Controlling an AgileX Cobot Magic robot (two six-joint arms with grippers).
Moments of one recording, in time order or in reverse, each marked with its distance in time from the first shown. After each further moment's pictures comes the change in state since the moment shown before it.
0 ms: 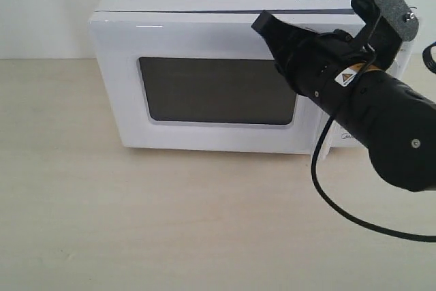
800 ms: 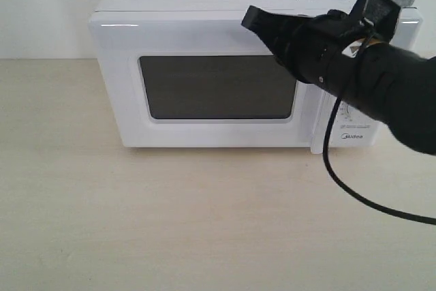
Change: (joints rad) left arm 0.000 0.000 0.000 0.000 0.002 0.000; right arm -0.002 -0.094 -0.066 0.058 0.229 -0.299
